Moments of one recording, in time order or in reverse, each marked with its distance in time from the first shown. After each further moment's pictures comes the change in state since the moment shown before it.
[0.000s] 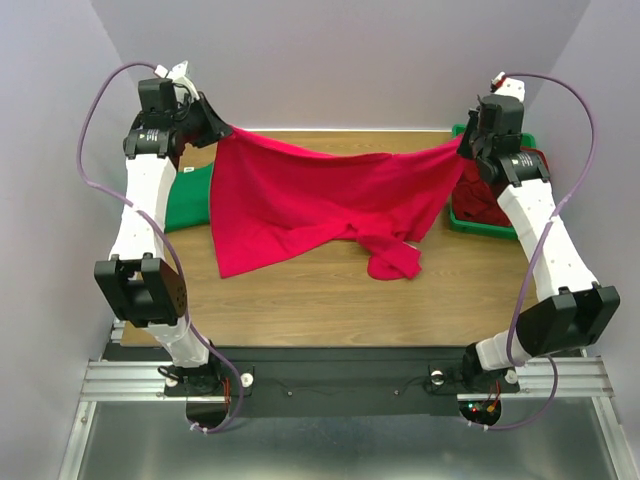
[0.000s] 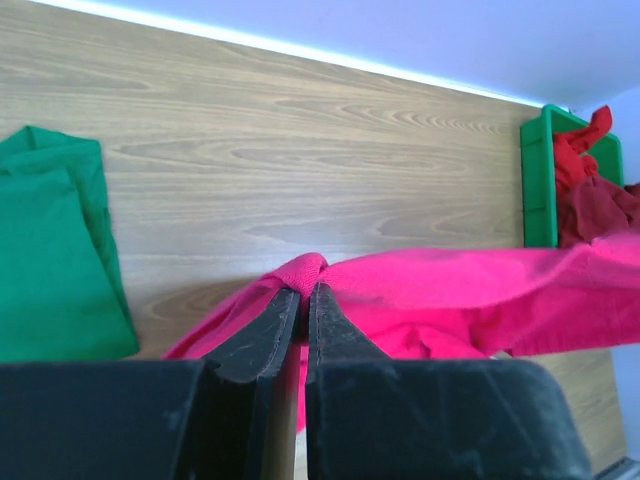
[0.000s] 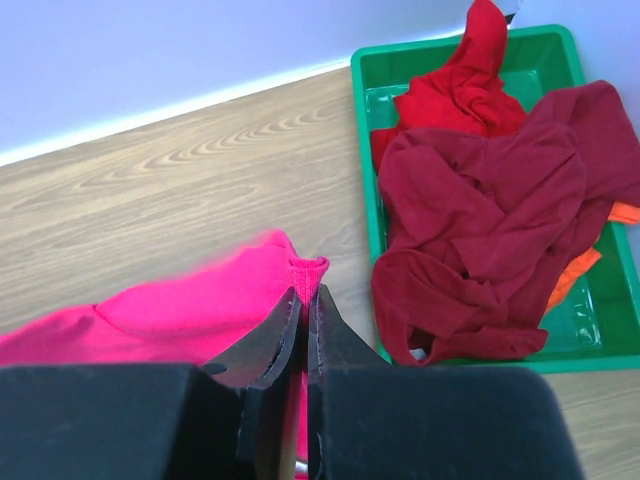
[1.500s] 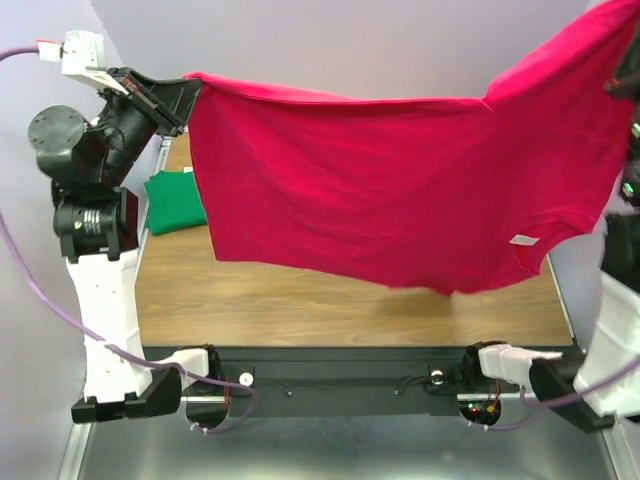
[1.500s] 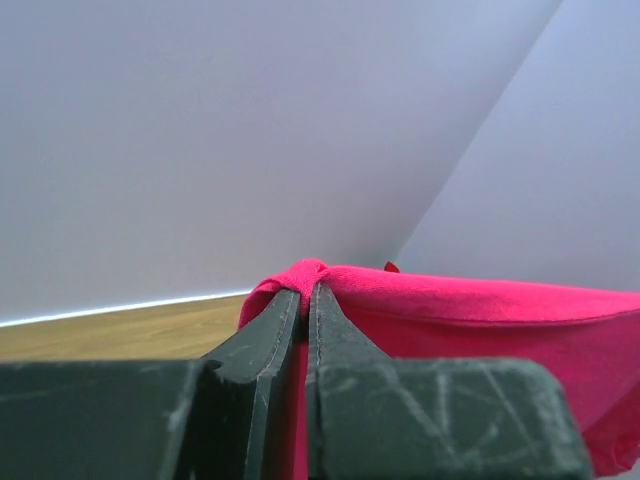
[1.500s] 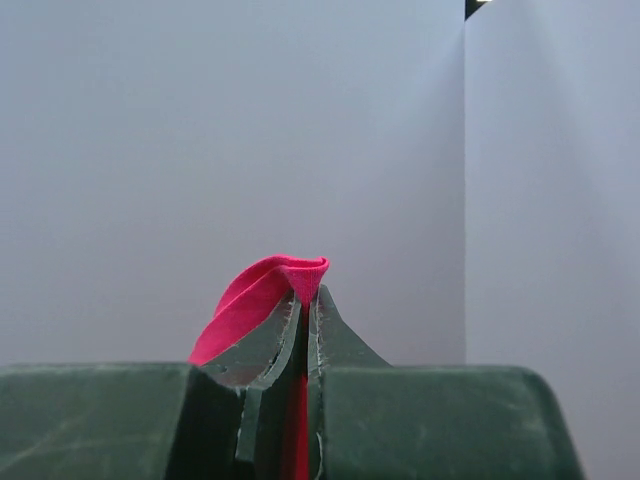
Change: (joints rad) left arm 0.028 -0.512 0.000 0.264 0.119 -0.181; right arm 0.000 -0.267 0.625 0.196 -0.128 -0.337
